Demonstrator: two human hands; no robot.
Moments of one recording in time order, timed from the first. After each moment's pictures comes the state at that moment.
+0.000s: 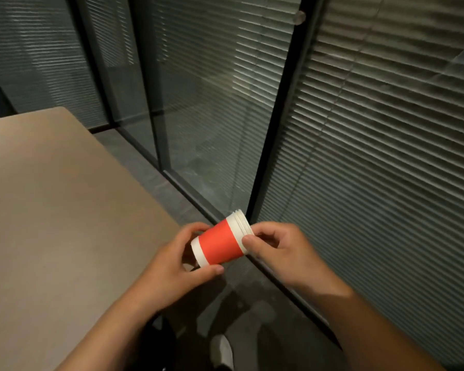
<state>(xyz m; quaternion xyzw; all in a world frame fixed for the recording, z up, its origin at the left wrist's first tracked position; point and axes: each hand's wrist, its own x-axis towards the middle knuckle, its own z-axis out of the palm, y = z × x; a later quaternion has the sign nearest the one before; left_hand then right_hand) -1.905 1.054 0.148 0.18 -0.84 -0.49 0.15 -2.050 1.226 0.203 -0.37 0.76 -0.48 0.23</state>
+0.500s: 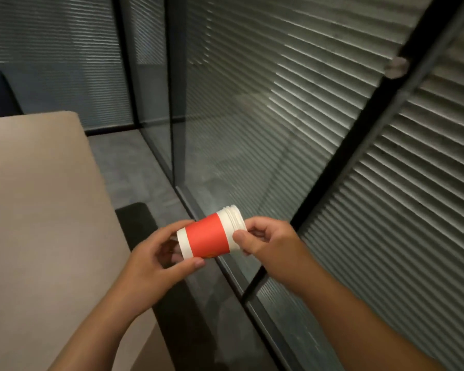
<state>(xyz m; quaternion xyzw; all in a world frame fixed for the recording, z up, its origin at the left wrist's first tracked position) -2.094 0.879 0.160 0.26 -0.72 -0.58 0.27 -2.283 1.006 0.214 -0.41 0.69 -0.49 0.33</state>
